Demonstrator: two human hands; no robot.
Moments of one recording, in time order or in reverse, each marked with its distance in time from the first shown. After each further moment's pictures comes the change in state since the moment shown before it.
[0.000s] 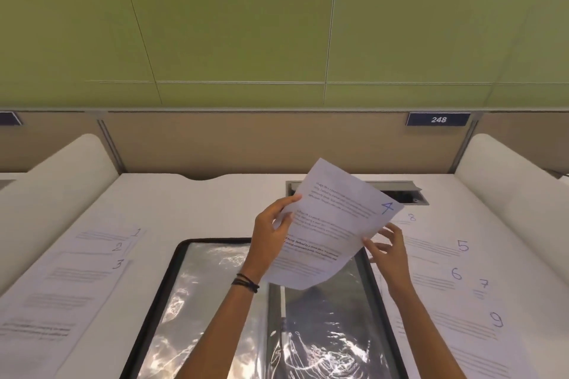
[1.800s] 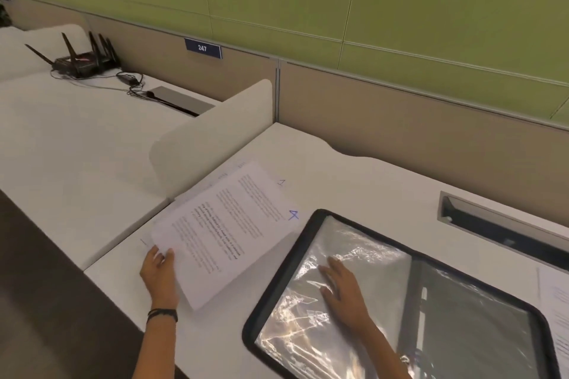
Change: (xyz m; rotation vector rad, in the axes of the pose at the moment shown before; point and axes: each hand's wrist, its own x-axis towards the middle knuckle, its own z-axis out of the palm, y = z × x) left_hand -0.255 -0.118 -0.359 -0.082 1.375 -0.553; right_hand -0.137 0.088 0.292 -0.553 -0.956 -0.553
